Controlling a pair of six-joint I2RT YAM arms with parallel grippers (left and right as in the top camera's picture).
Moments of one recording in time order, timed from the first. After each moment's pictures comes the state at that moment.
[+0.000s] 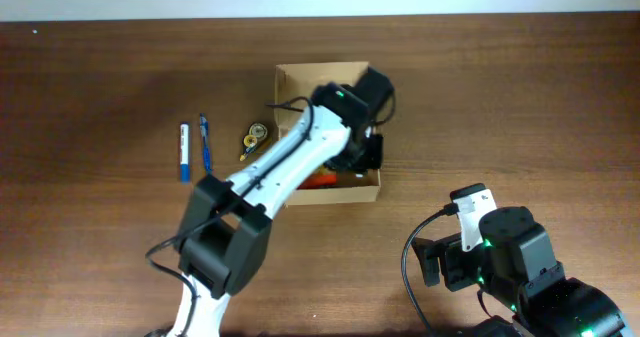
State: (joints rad) left arm -0.70 2.14 1.85 -1.12 0.16 -0.54; right arm 0.47 0.68 0.91 -1.11 0.01 0.18
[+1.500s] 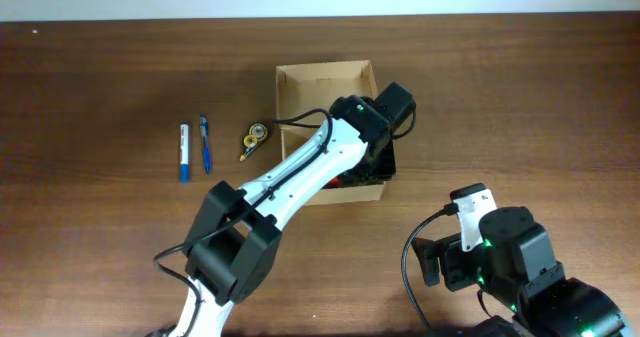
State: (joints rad) left arm -0.77 2.14 1.85 -1.11 0.07 -0.80; right arm 0.47 0.68 0.91 -1.11 0.01 0.18
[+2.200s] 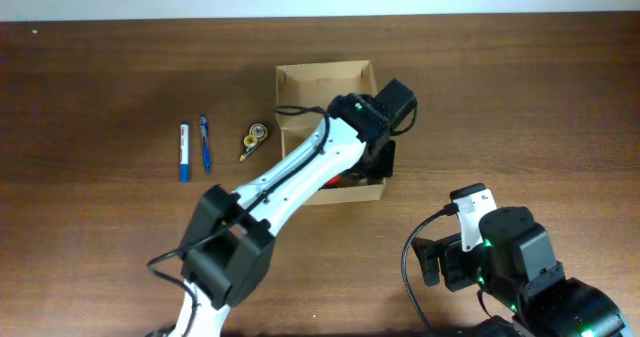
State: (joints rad) left arm -0.76 2.10 1.86 -1.12 0.01 -0.56; right arm 0.47 0.68 0.91 -1.11 0.01 0.18
